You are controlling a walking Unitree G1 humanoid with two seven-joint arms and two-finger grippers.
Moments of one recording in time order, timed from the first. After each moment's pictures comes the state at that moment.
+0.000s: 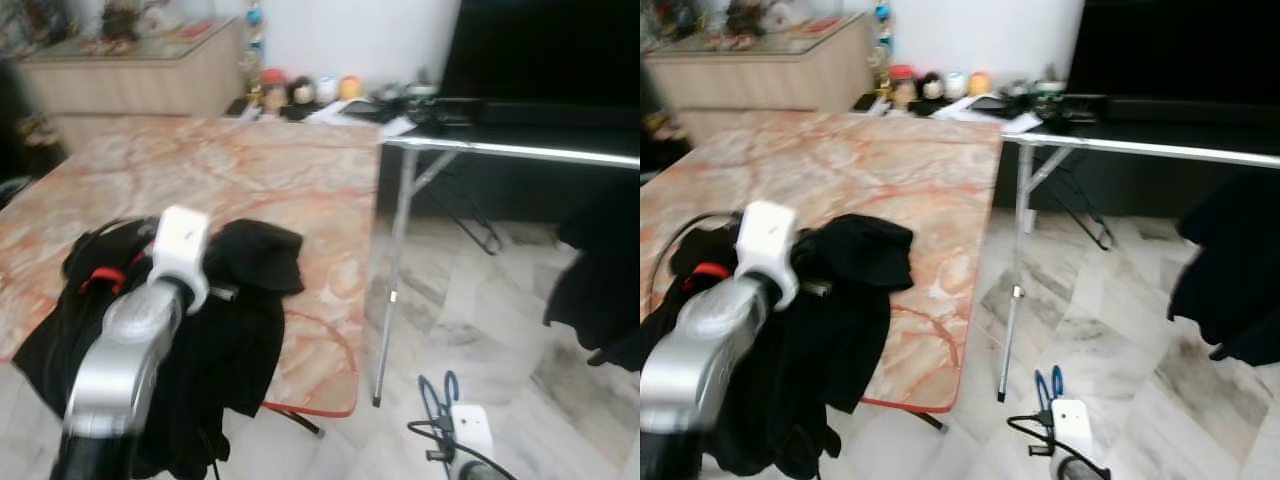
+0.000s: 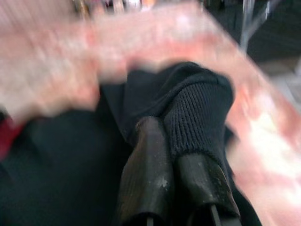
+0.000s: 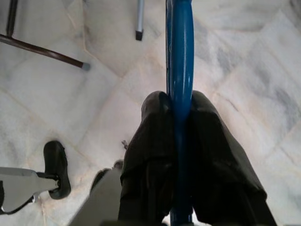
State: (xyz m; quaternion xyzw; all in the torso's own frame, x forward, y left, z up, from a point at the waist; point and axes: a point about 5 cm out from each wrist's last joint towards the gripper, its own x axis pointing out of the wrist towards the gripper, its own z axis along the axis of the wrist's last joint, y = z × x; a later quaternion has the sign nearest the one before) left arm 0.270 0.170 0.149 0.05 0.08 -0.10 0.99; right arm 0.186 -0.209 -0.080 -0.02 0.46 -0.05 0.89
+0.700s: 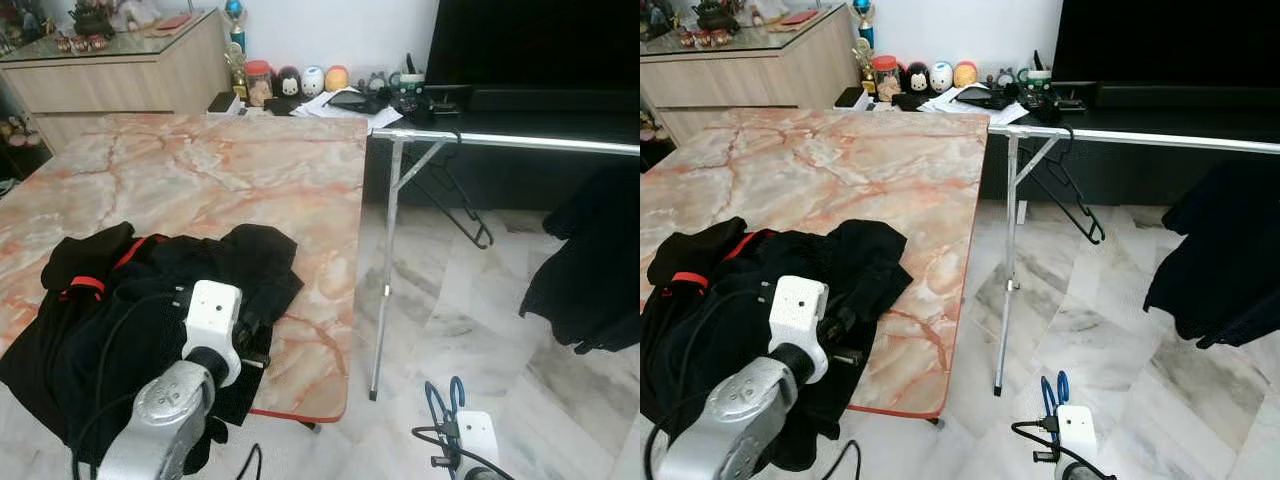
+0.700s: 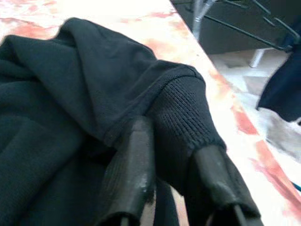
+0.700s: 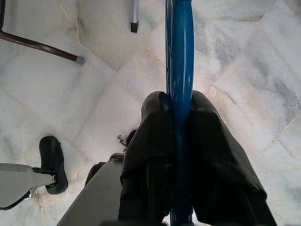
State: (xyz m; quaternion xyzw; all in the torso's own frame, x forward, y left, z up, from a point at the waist) left arm 0.234 0.139 0.138 0.01 0.08 -0.17 0.98; right arm 0.185 -0.210 -0.080 -0.02 0.46 -0.05 0.89
